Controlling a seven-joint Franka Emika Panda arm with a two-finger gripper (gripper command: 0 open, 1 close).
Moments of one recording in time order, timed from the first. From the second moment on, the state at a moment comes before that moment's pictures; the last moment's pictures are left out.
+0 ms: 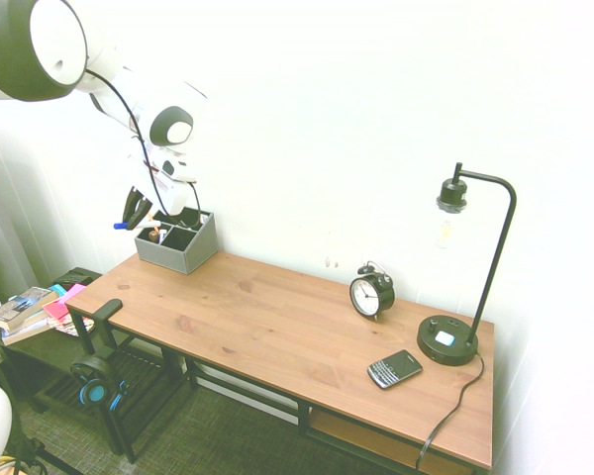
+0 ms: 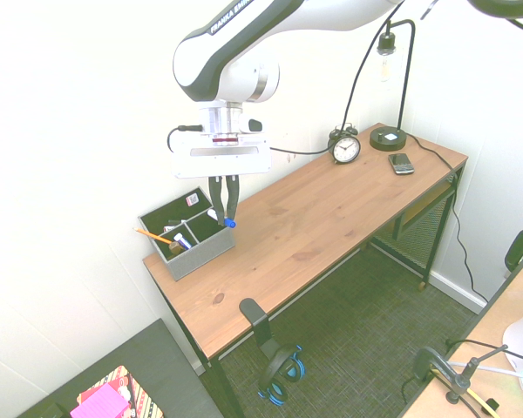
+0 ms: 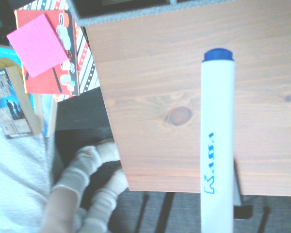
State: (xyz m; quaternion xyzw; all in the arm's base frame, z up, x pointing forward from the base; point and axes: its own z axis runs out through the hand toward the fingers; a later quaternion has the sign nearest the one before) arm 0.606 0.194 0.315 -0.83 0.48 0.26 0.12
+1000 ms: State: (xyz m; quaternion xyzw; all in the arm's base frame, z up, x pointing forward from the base) arm 0.653 0.153 0.209 -0.80 0.48 0.30 0.21
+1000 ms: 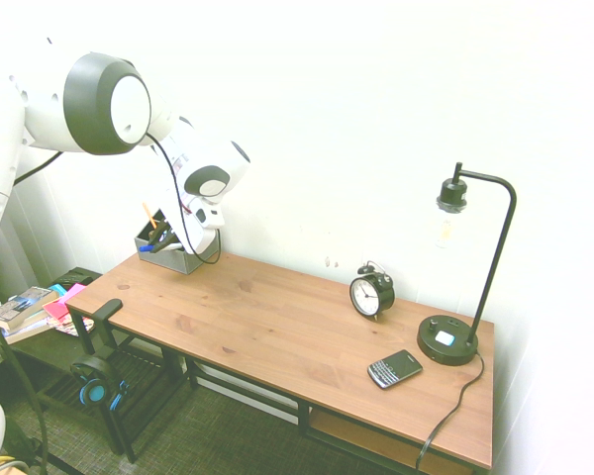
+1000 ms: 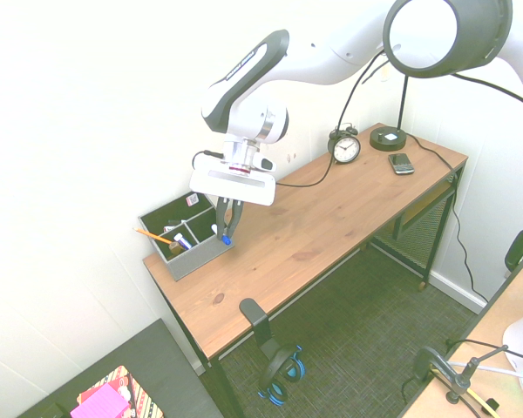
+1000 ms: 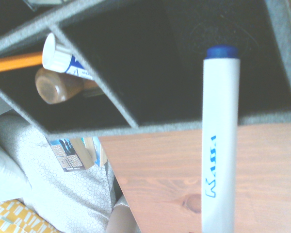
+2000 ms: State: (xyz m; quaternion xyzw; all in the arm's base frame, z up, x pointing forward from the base) arm 0.682 0.131 0.201 -0.76 0.51 0.32 0.26
